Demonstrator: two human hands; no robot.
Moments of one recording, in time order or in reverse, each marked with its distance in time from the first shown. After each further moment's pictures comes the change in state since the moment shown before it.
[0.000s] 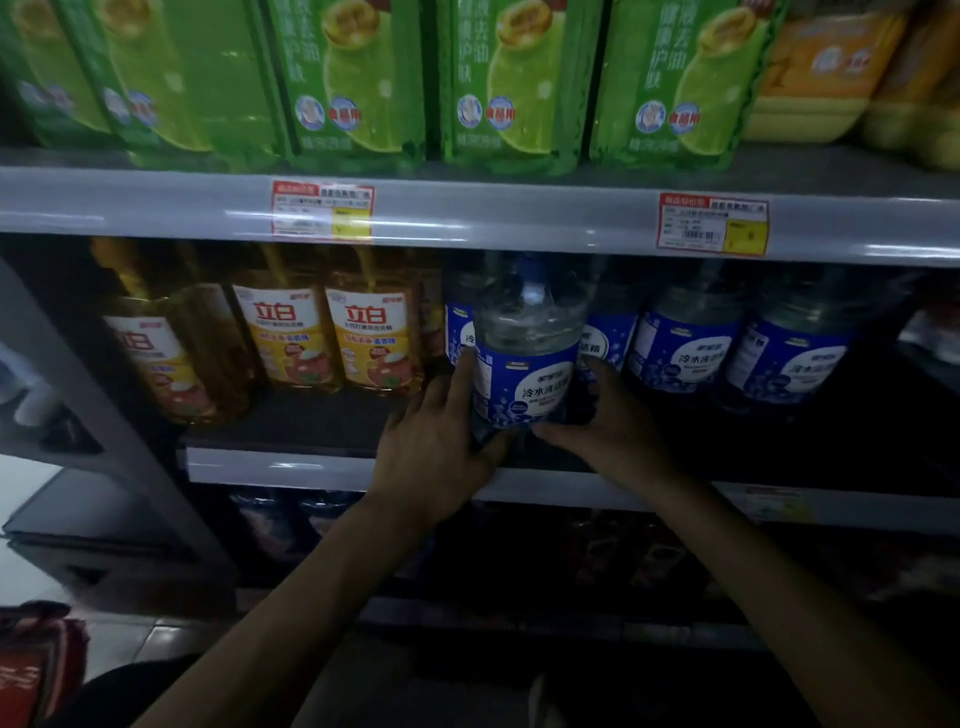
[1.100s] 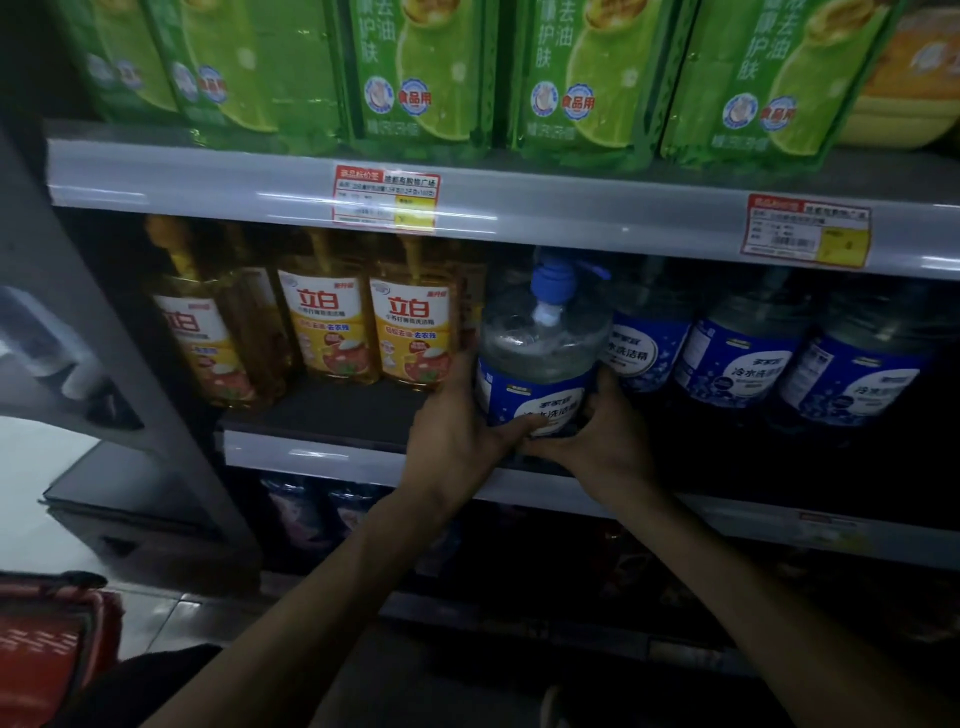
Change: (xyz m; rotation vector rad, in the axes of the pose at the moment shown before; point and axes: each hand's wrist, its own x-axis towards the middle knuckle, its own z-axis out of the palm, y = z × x) left_hand 0.005 -0.017 -0.003 -0.658 0.151 -0.205; right_hand 0.022 0.012 0.067 0.140 0.113 -0.087
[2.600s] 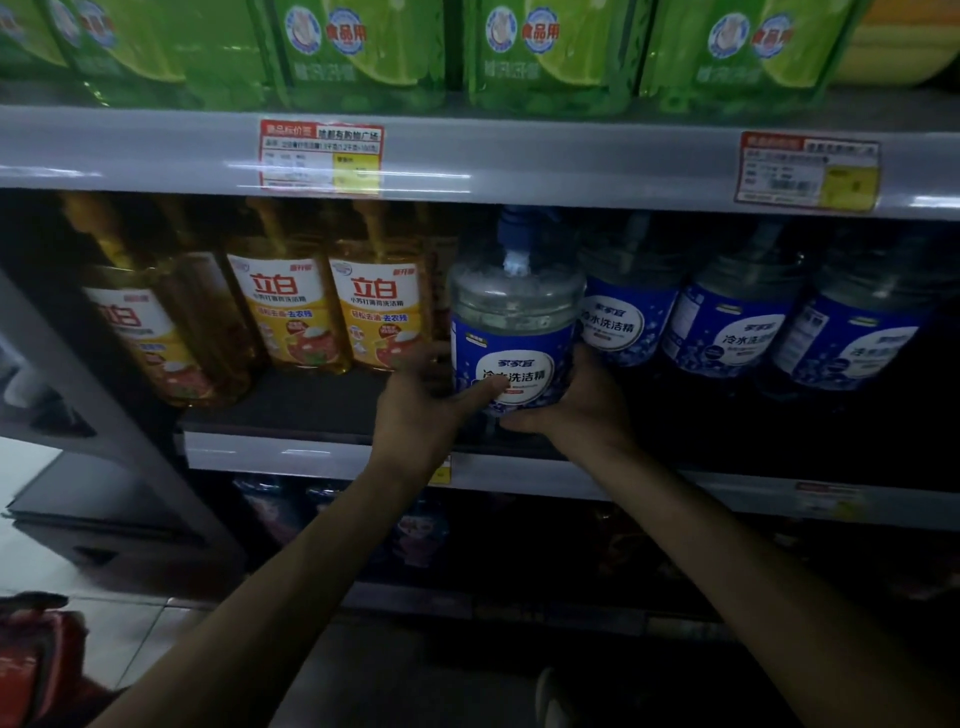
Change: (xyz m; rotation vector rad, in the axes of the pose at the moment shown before) left_hand 0.021 -0.020 0.003 -0.214 0.001 -0.153; right_hand 0.010 -0.010 0.001 0.043 -0.006 0.131
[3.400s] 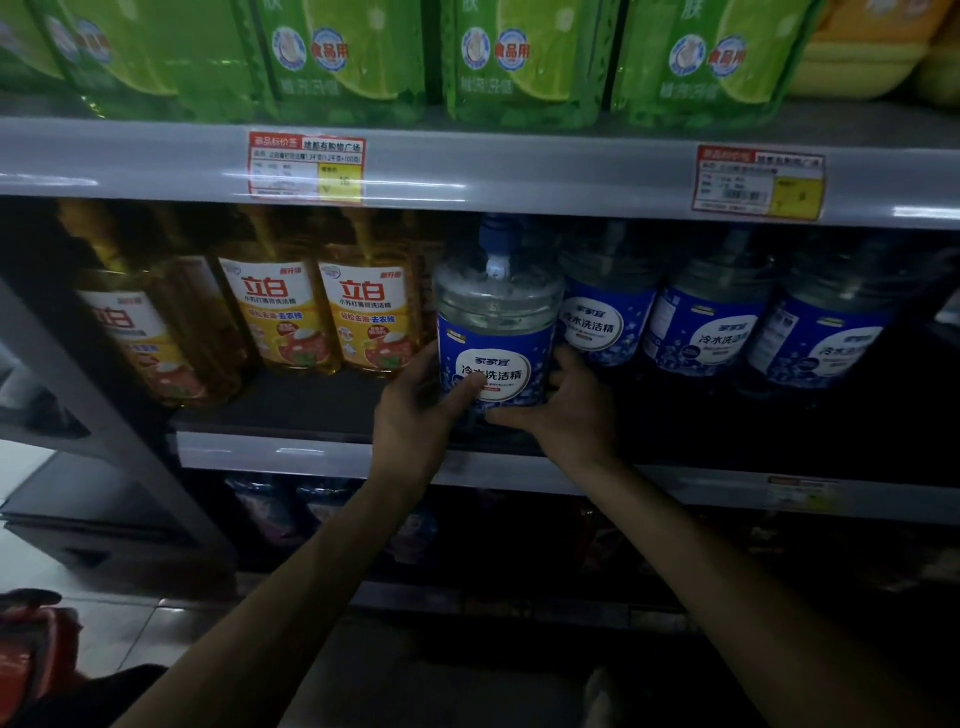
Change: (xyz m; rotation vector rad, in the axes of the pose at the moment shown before) left_hand -0.020 0.008 0.011 -0.101 -0.016 0.077; right_hand -0.007 0.008 0.000 -0.016 0.077 -0.056
